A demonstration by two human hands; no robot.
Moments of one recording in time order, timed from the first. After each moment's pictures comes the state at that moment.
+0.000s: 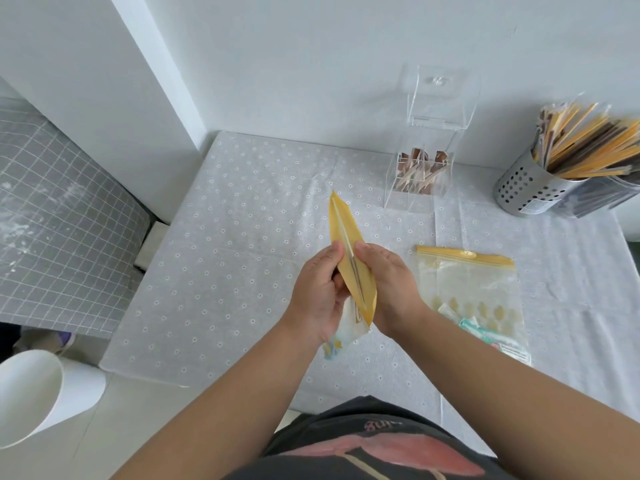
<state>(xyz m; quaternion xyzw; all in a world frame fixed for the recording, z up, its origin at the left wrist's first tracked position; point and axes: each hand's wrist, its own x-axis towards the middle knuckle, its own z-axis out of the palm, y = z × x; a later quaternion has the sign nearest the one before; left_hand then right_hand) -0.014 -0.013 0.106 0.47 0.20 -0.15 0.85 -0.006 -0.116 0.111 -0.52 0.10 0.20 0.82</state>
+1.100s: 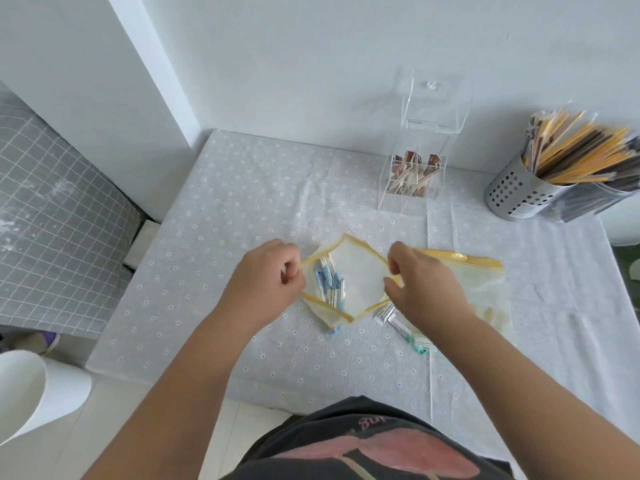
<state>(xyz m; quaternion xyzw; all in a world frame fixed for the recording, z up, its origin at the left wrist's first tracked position) -0.014 0.061 0.110 0.94 -0.04 -0.02 0.34 -0.009 -0.174 0.120 -0.98 -0.07 0.08 0.19</state>
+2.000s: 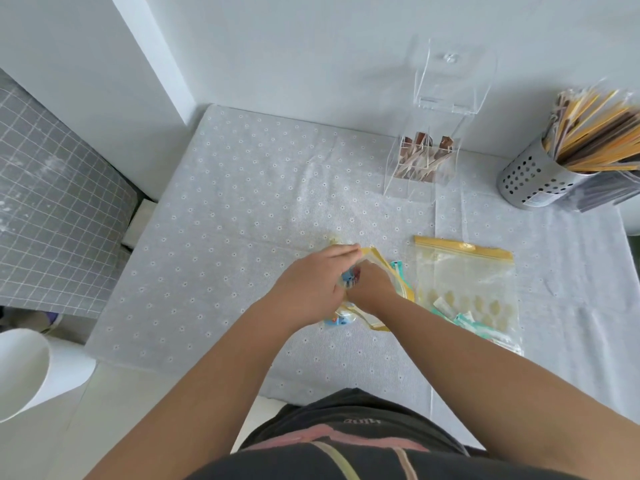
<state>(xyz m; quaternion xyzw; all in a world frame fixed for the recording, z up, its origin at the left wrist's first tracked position) 0.002 0.013 0.087 0.92 -0.16 -0.19 0.30 0.030 -0.126 -0.009 -0.91 0.10 0.32 0.25</state>
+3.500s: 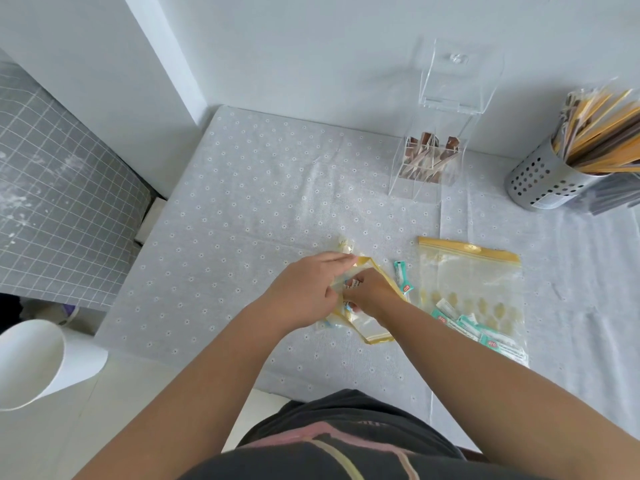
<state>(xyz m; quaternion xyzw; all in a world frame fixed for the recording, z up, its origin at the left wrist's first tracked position) -0.001 0.018 0.079 0.92 -0.15 -0.18 0.31 0.022 -0.130 0.023 -0.82 0.15 0.37 0.42</state>
